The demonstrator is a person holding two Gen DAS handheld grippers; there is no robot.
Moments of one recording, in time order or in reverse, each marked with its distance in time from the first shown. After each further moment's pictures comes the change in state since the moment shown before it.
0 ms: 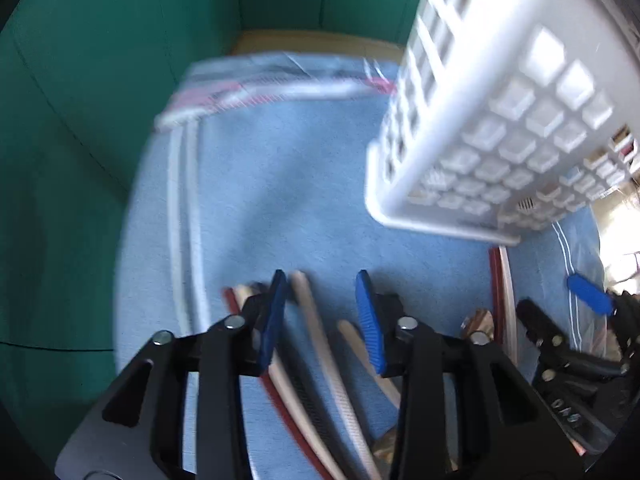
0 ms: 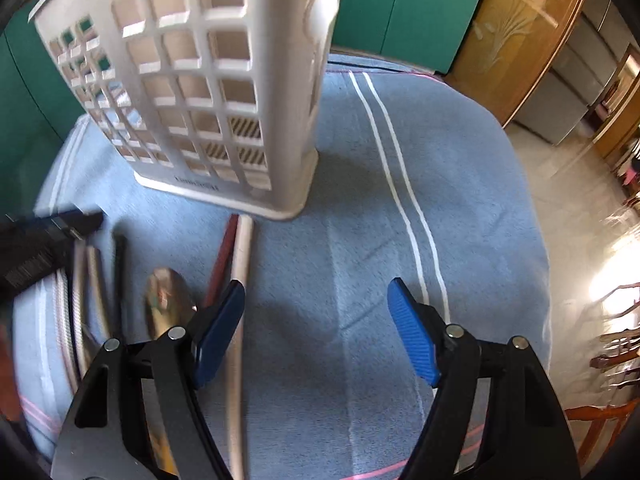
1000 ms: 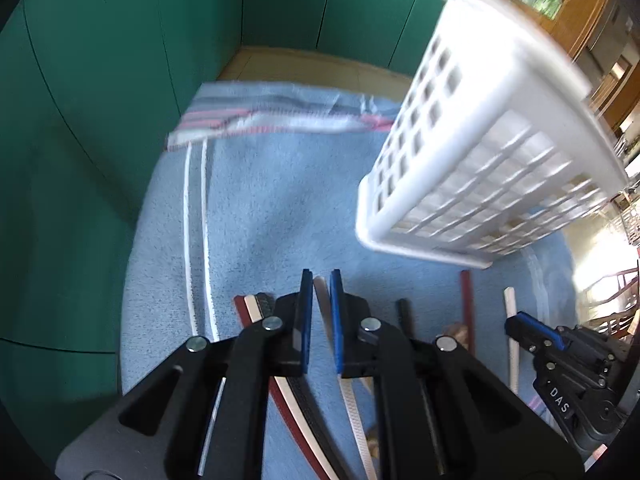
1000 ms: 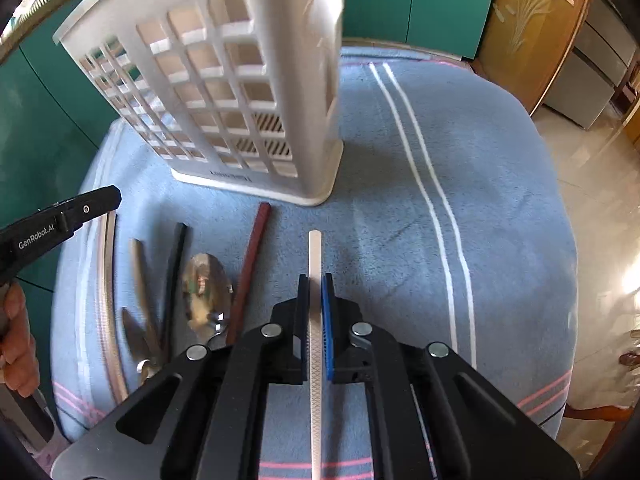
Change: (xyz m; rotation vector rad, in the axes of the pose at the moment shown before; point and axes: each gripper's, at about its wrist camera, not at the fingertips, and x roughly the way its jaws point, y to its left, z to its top) left arm -0.028 0.015 0.008 -0.062 -0.095 -0.088; right arm -0.012 -0.029 0.003 0.036 0.008 0.165
